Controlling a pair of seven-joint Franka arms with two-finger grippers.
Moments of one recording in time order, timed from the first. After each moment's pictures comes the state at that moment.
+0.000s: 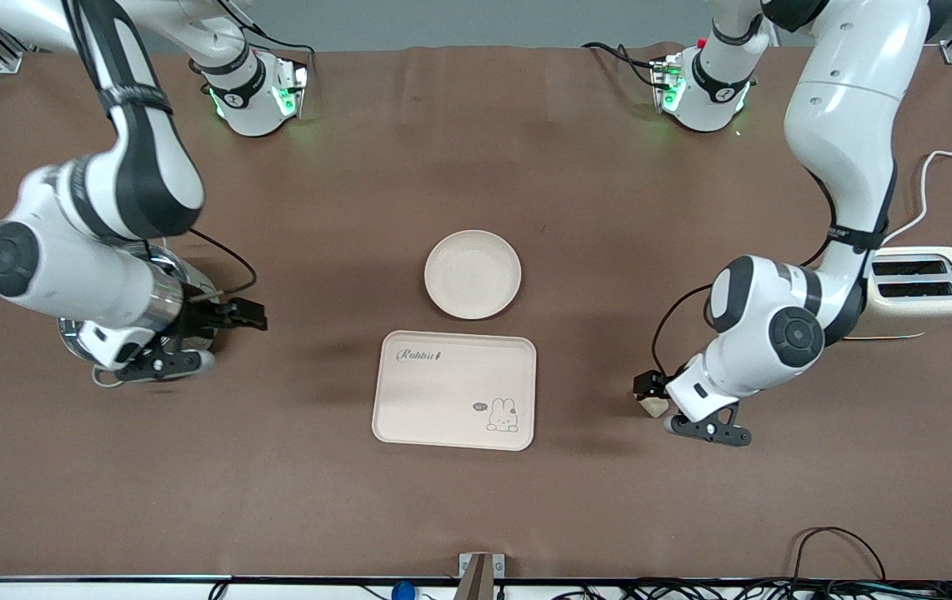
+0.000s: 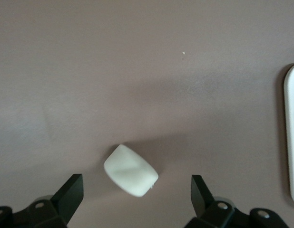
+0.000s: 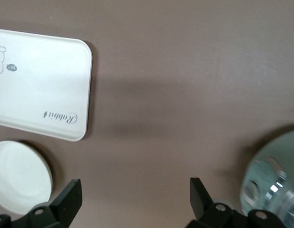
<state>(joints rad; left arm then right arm) -0.11 0.72 -0.19 -1.53 -0.03 2.34 -0.02 0.21 0.35 -0.02 -1.69 0.22 1.98 0.00</state>
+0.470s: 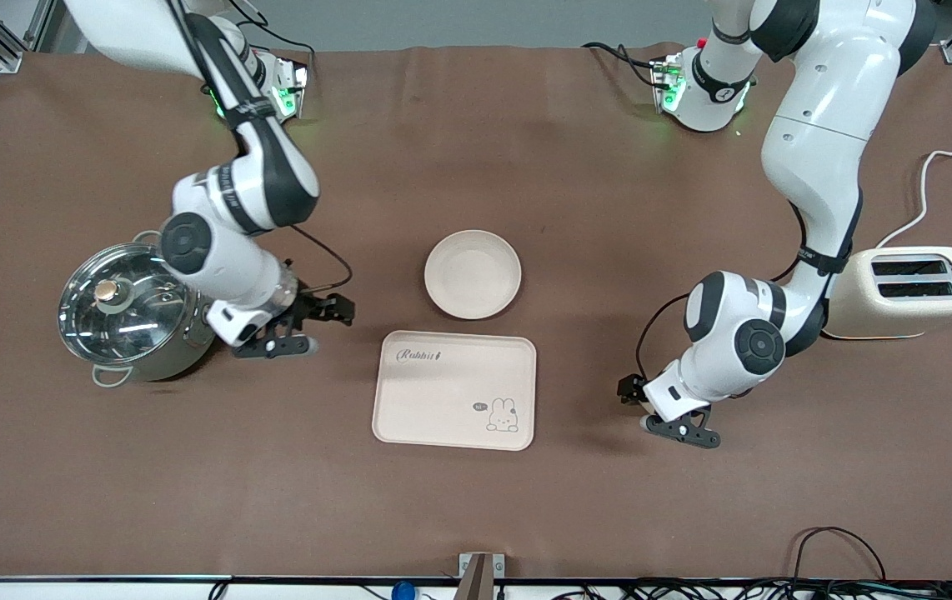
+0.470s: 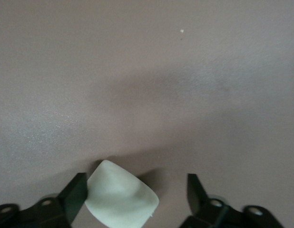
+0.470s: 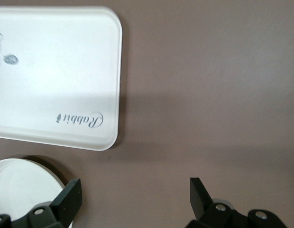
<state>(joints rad) -0.12 0.81 -0.19 -1.54 -0.01 2.44 0.03 0.42 0.35 -0.02 -1.93 0.23 2.32 0.27</state>
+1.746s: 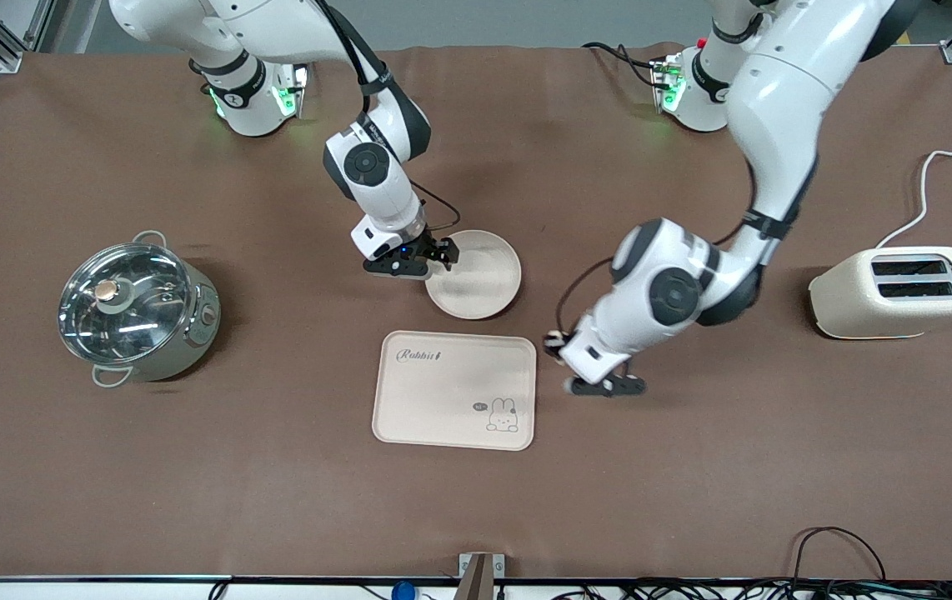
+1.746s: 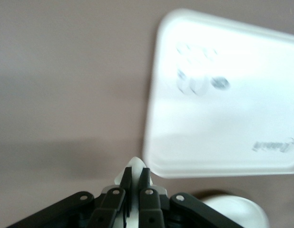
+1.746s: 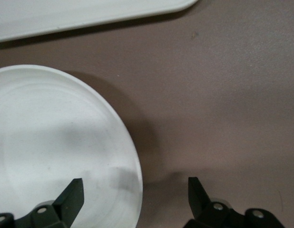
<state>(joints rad) -0.24 0.70 -0.39 -1.55 0.00 2.29 -0.61 0.80 0.46 -0.02 -2.18 0.23 2.76 0.73</state>
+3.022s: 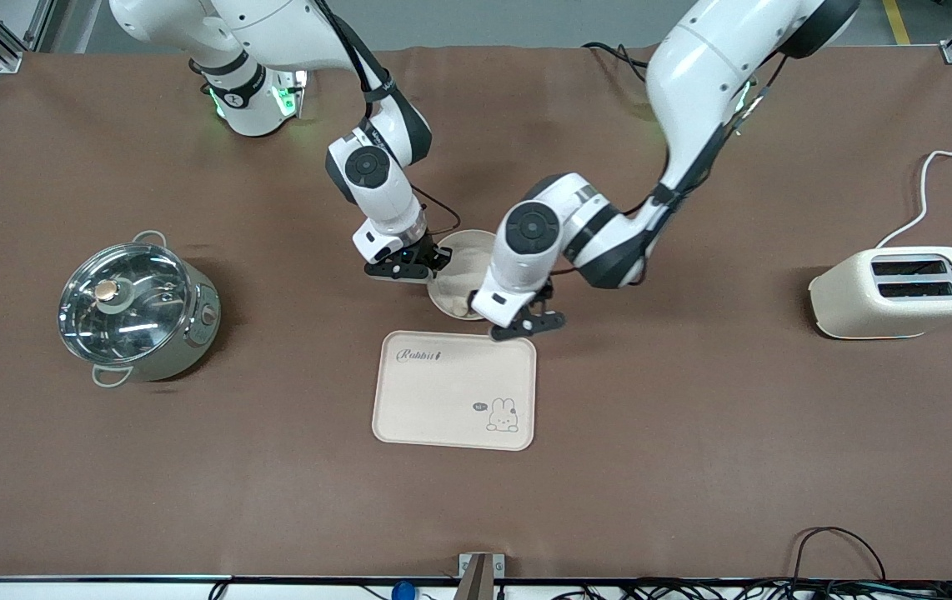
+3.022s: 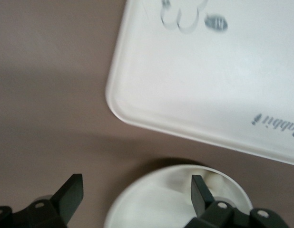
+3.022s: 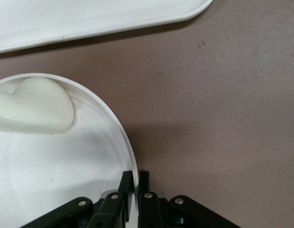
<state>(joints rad) -0.37 0.67 -0.38 -1.53 0.22 2.18 -0.94 0.80 0.47 -0.02 -2.17 0.23 2.82 0.73</state>
